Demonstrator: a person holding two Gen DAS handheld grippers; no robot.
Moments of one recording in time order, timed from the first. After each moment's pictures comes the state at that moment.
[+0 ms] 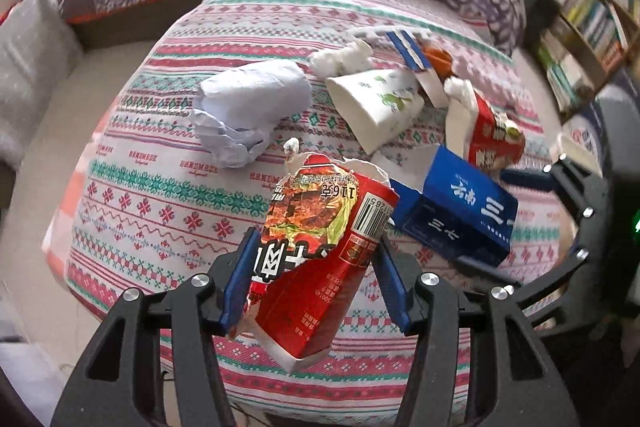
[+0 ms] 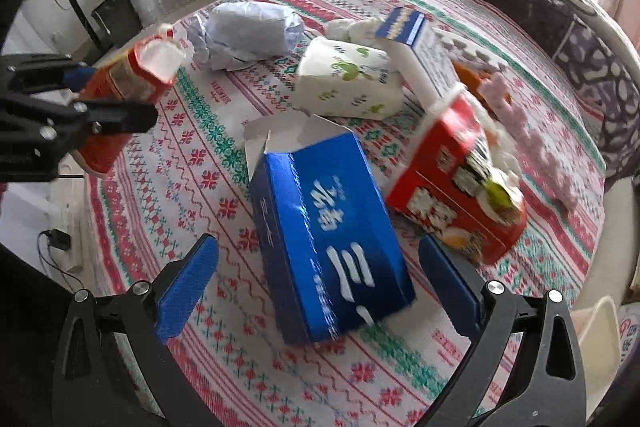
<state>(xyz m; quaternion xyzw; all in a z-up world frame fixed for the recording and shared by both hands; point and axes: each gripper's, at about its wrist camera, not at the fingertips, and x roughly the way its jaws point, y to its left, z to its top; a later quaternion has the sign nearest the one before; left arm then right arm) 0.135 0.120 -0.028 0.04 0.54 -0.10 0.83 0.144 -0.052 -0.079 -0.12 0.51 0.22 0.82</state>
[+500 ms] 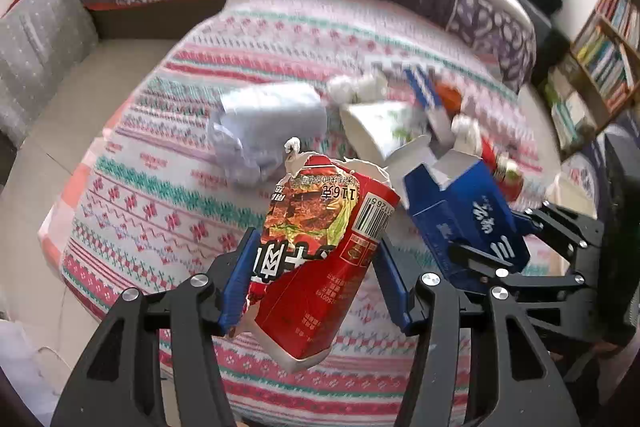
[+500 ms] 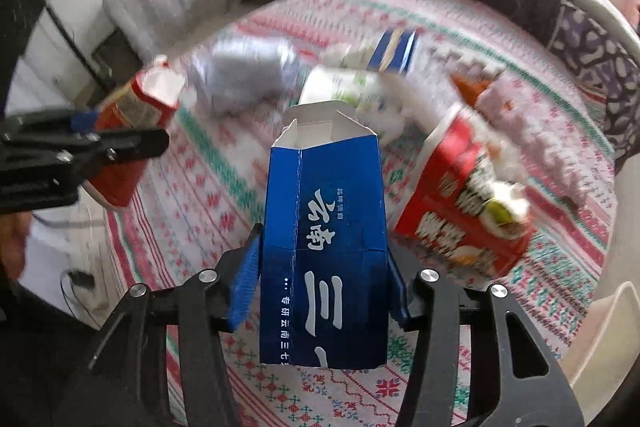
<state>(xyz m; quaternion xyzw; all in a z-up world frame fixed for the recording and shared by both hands) 0.144 0.125 -0.016 -0.01 0.51 -0.08 0.86 0.147 -0.068 -0.058 -0.03 0.49 0.22 0.84</state>
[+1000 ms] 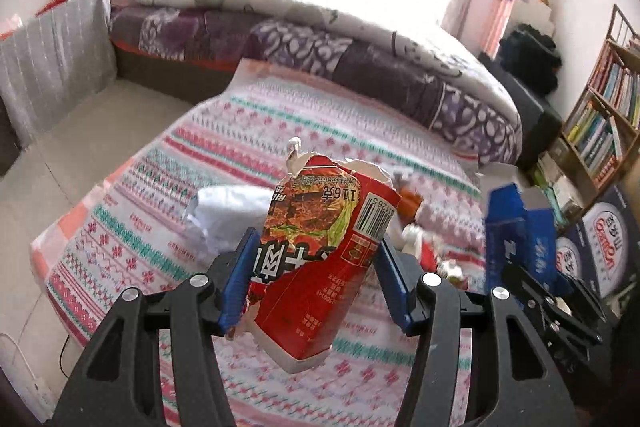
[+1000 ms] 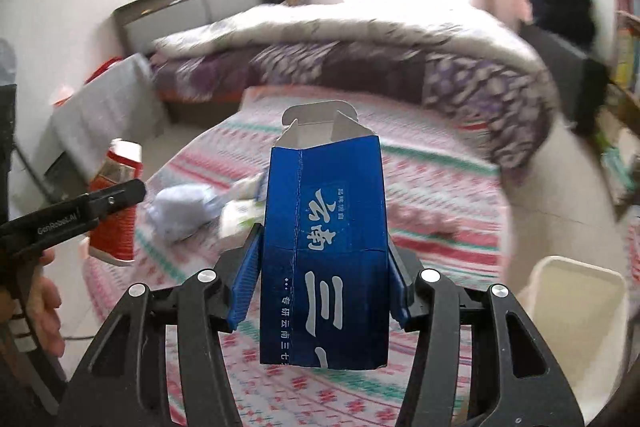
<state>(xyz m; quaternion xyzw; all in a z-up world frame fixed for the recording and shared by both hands) 0.144 0.081 0.035 -0.07 0.38 -0.05 0.92 0.112 -0.138 0.015 0.05 0.34 0.05 0.94</state>
